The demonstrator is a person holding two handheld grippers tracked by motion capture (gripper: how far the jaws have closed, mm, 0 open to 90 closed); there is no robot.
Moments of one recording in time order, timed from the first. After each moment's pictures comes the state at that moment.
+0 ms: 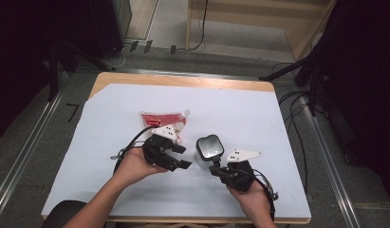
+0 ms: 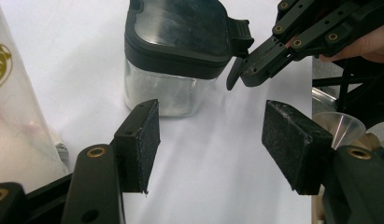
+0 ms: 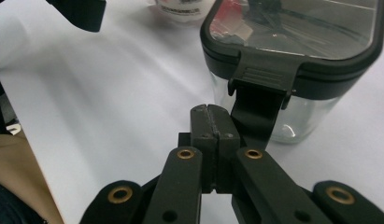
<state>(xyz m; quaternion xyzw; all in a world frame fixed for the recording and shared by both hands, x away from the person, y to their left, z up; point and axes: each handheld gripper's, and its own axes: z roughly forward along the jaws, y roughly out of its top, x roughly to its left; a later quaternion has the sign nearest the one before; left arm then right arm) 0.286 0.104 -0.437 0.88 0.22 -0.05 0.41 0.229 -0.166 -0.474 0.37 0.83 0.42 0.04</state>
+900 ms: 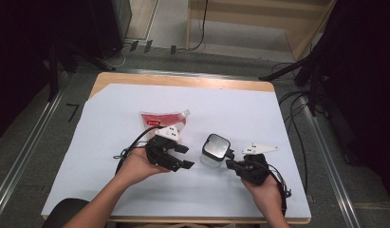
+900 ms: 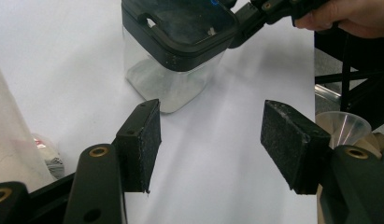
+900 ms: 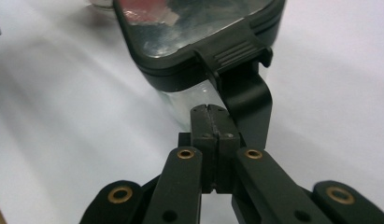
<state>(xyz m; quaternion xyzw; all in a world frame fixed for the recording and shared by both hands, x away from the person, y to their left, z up) 0.285 0.096 -0.437 0.89 0.21 -0.04 0.40 0.249 -0.208 -0.479 0.43 0.81 0.40 0.06</state>
